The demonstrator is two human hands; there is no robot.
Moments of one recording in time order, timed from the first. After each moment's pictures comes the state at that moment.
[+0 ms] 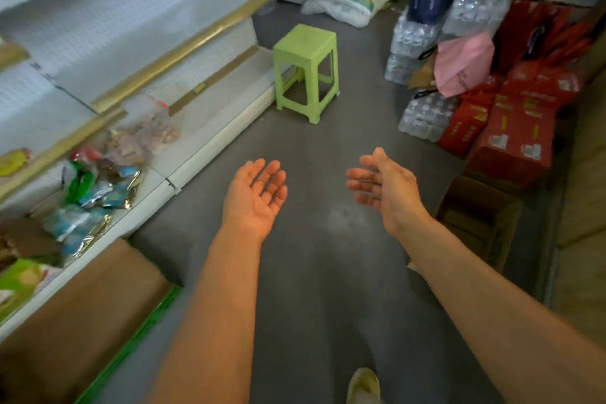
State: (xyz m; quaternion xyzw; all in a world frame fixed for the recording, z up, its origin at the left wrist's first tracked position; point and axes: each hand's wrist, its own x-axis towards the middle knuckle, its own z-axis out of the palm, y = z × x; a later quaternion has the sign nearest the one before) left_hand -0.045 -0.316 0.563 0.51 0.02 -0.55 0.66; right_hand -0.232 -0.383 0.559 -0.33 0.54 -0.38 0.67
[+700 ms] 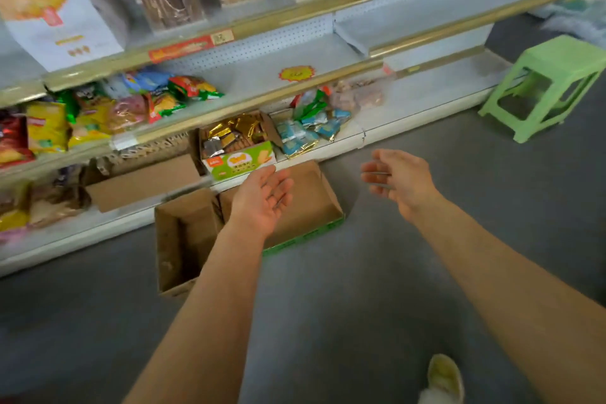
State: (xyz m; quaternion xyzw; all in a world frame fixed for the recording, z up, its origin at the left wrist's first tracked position) left_hand 0.260 0.201 0.600 0.55 0.15 -0.35 0.74; right_hand 0.139 0.018 0.596 -0.52 0.41 -0.17 0.73
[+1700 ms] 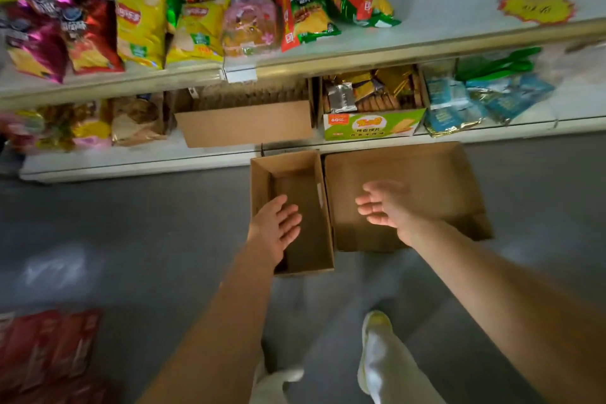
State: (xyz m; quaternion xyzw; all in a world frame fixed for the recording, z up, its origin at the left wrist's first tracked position) left_hand 0.652 0.470 0.392 0.54 0.39 -0.30 0.69; right_hand 0.610 0.263 0.387 -0.61 0.41 0.14 0.66
